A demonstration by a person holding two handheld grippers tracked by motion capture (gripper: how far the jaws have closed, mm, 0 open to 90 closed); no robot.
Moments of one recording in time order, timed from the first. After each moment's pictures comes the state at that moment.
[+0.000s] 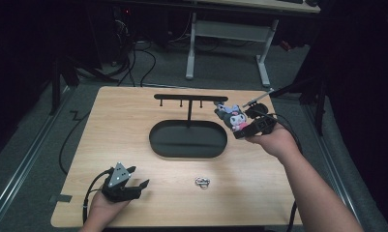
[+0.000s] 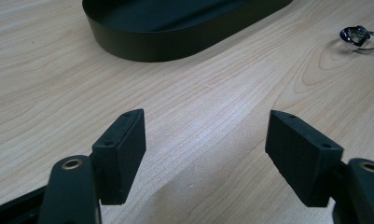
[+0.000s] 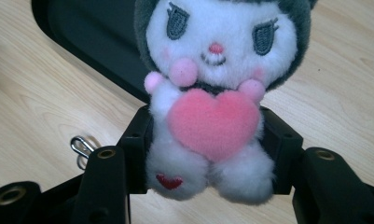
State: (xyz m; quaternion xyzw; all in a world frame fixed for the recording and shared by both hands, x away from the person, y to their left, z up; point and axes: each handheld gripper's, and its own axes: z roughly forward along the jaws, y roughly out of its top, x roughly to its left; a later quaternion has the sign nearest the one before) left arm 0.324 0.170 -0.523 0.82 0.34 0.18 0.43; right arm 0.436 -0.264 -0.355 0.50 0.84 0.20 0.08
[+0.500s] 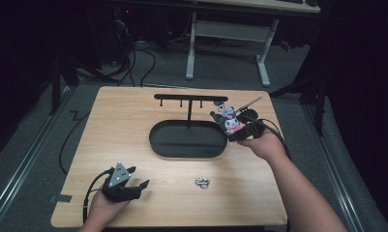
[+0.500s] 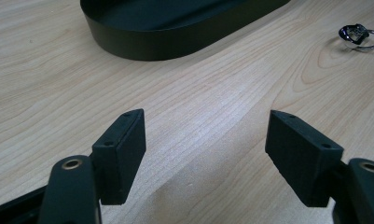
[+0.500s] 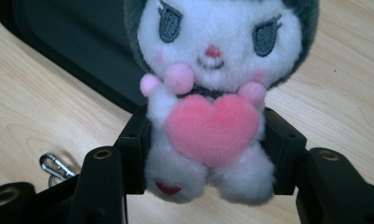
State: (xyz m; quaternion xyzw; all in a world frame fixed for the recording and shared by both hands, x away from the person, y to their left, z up) left arm 0.324 0.170 -0.524 0.82 0.33 0.18 0.43; right arm 0.451 -0.251 -0.393 0.50 0.84 0.19 0.08
